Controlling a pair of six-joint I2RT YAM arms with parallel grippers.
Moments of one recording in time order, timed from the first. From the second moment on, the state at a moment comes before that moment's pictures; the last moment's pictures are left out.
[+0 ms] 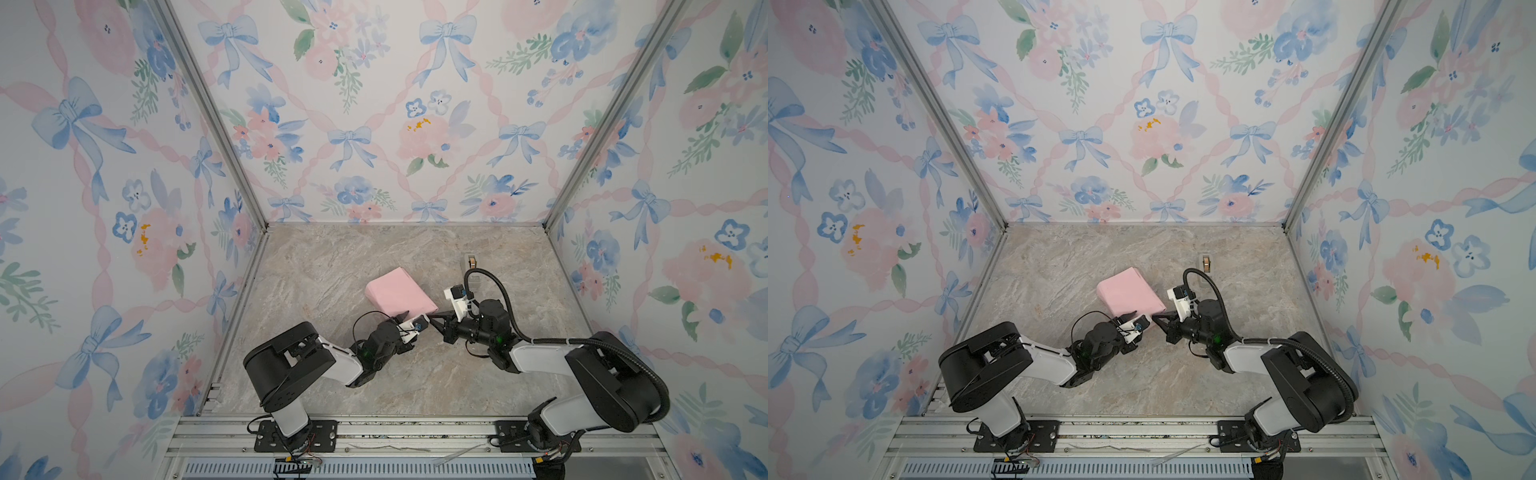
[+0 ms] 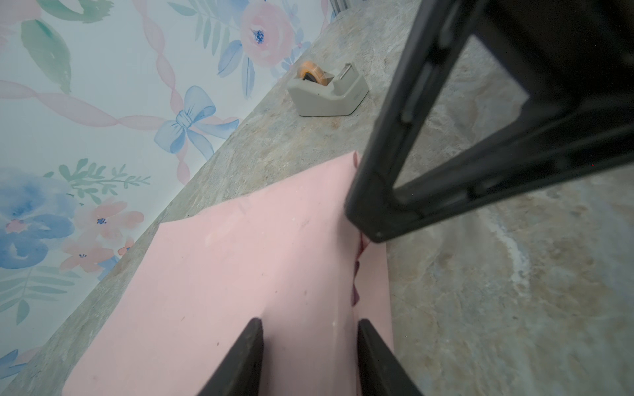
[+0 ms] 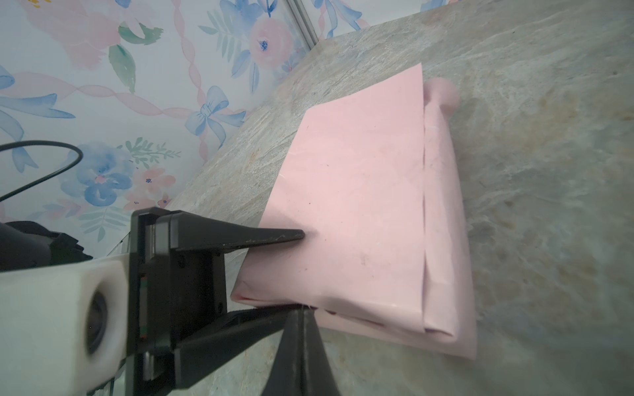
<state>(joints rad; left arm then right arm) -0.92 1.68 0.46 0.87 -0.29 0.45 0.55 1.51 0.41 0.78 -0.53 0.38</state>
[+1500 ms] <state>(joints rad) -0.91 1.68 0.46 0.87 -0.29 0.45 0.64 1.66 0.64 0.59 -0.32 0.13</state>
